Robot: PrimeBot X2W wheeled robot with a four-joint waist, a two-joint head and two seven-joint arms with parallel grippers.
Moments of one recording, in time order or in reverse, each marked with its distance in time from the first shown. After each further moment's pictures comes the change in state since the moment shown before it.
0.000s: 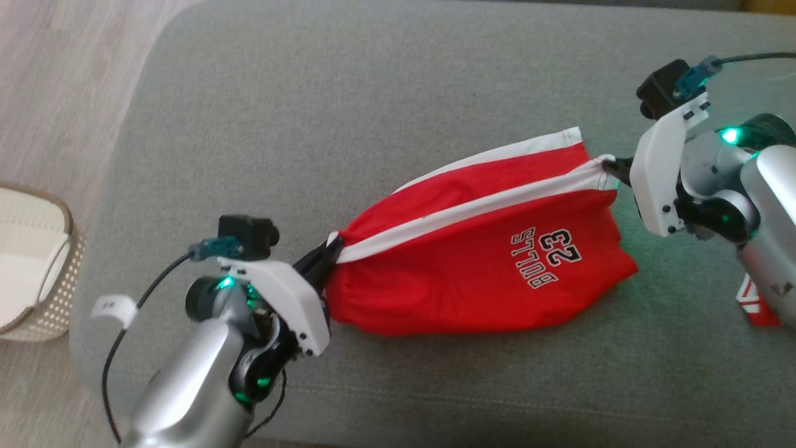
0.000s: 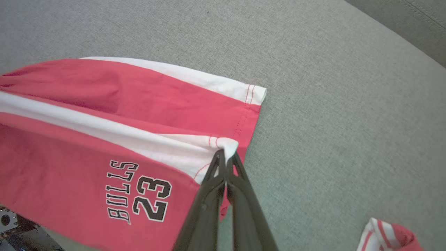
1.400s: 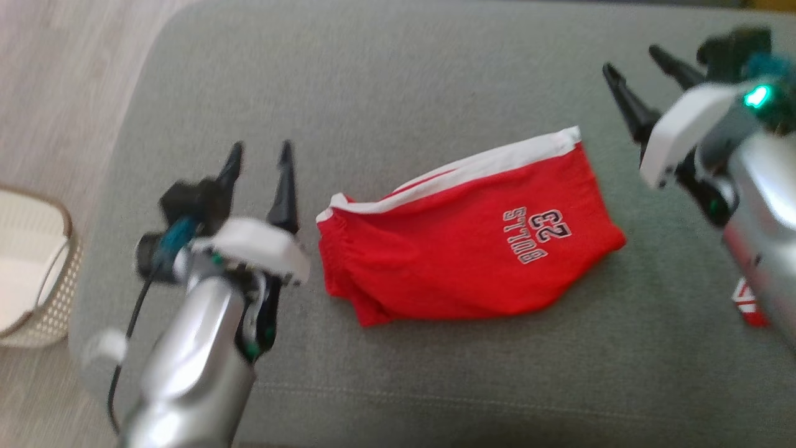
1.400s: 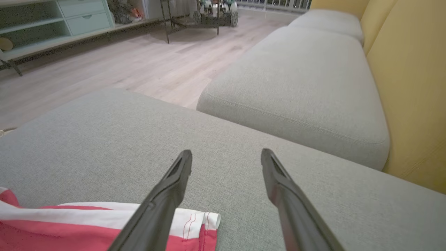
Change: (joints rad) left arm -0.126 -0.103 0.130 0.157 0.222 0.183 -0.436; right arm -0.139 0.124 0.028 0.416 -0.051 -0.007 -0.806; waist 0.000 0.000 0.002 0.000
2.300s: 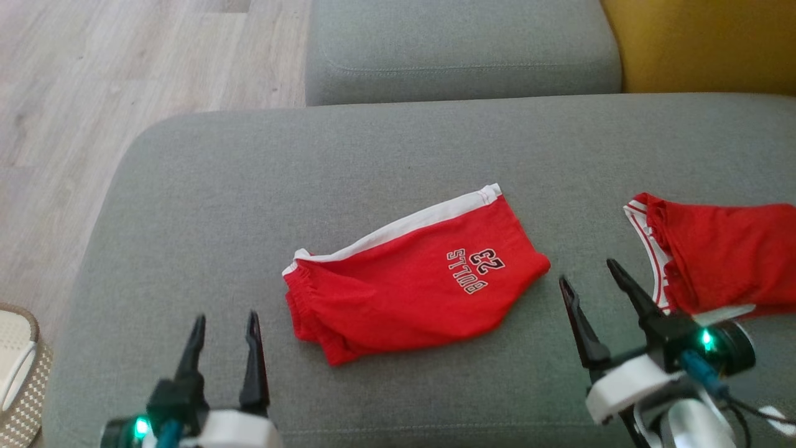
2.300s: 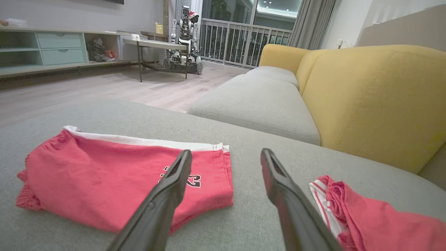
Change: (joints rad) left arm 0.606 -0.017 0.199 -0.398 0.309 0.033 0.000; right arm 0.913 0.330 -0.623 -0.679 -0.720 0.000 -0.129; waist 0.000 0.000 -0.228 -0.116
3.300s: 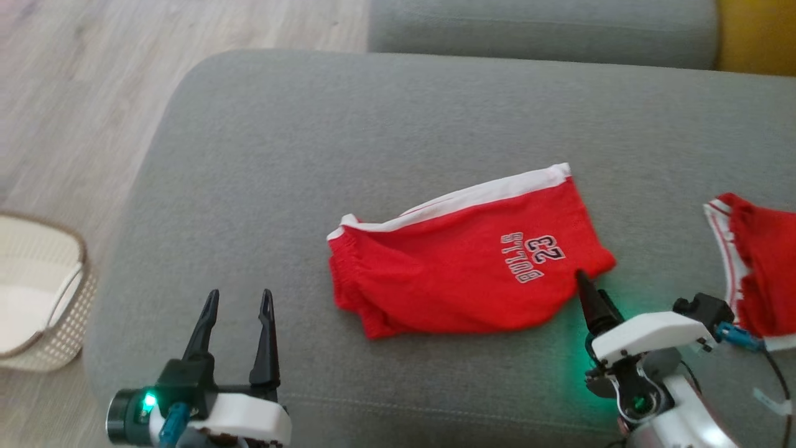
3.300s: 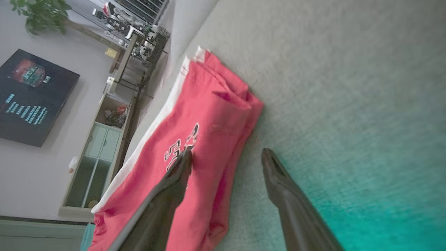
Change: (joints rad) left arm -0.024 -0.021 -0.003 -0.015 0.045 -0.055 0.000; right arm -0.248 0.018 0.025 0.532 1.028 0.000 0.153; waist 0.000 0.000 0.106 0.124
